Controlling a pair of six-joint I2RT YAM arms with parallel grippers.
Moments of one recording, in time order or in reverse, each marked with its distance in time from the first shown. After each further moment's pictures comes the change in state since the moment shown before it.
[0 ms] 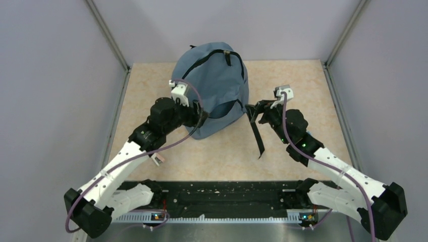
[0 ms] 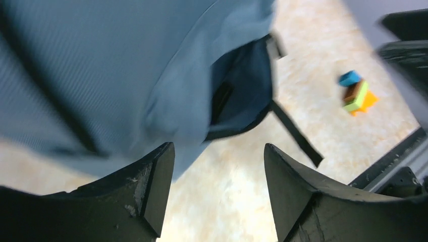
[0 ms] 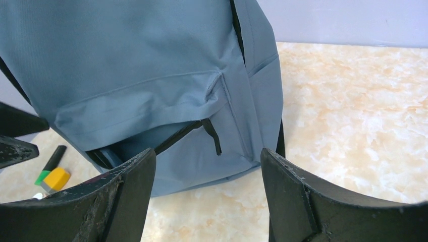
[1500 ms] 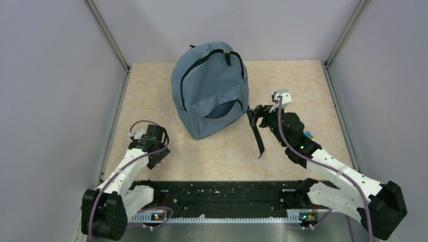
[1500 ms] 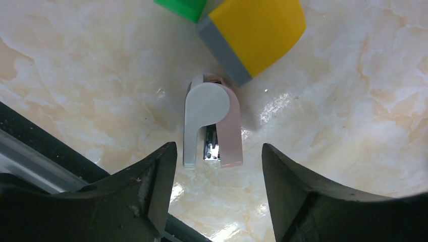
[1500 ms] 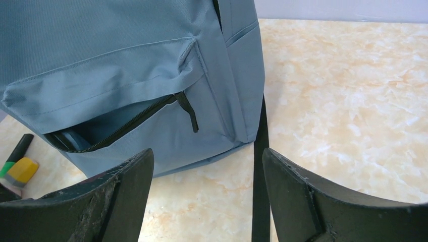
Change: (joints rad) left arm 0.416 -0.010 -0.410 -0.579 -0.443 -0.652; right arm 0.000 0.002 -0.070 -0.006 0.053 -0.016
